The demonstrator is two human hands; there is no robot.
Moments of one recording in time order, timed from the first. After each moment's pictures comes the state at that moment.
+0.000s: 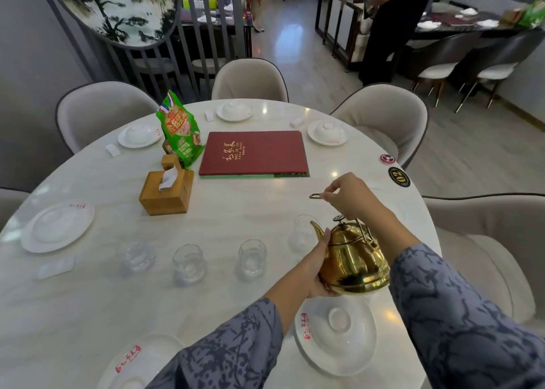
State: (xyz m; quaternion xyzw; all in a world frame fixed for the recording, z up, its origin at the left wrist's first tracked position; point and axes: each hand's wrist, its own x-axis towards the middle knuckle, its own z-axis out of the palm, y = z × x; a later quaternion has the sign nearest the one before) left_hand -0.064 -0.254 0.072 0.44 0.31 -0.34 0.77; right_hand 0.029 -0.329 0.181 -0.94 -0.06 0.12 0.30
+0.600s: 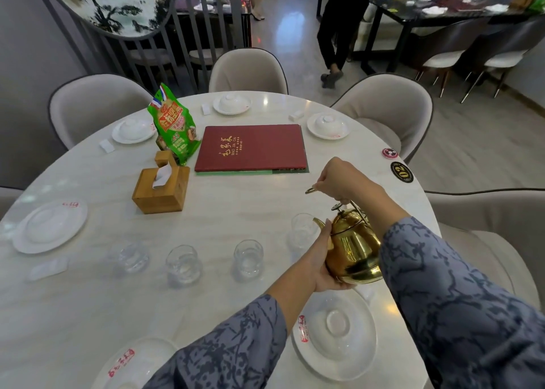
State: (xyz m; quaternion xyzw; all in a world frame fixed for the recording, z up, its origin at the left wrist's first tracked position) left_hand -0.041 -0.264 0.073 0.36 0.33 -0.35 0.80; right_hand 0.071 -0.310 0.183 -0.96 -0.09 0.18 0.21
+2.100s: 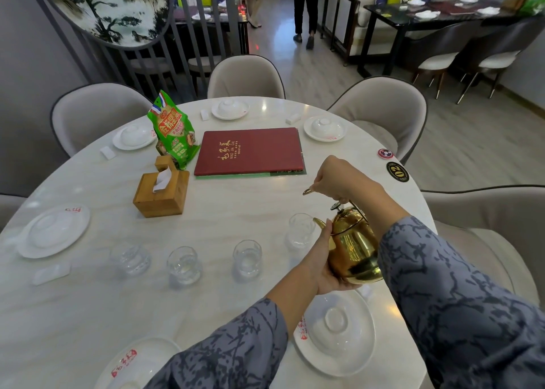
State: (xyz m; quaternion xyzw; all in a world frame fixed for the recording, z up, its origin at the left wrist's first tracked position) left_hand -0.057 -0.274 0.091 0.34 0.31 -0.35 0.82; right_hand 0.061 -0.317 0.192 -0.96 -0.11 0.16 0.20
